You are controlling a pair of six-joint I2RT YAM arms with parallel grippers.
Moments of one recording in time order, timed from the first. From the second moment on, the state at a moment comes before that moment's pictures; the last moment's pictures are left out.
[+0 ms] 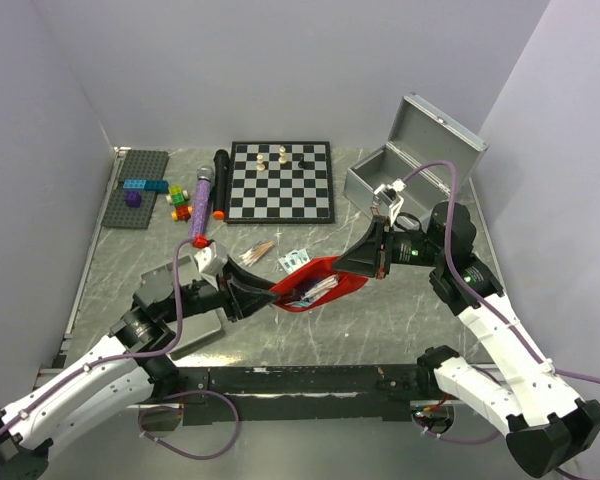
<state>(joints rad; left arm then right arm) -0.76 0.58 0.45 0.24 0.52 -0.40 0.39 0.84 0.89 -0.18 -1.01 0.68</state>
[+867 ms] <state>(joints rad) -0.75 1.18 1.13 -0.52 0.01 -0.65 0.39 0.93 1.00 -0.47 -0.46 0.54</state>
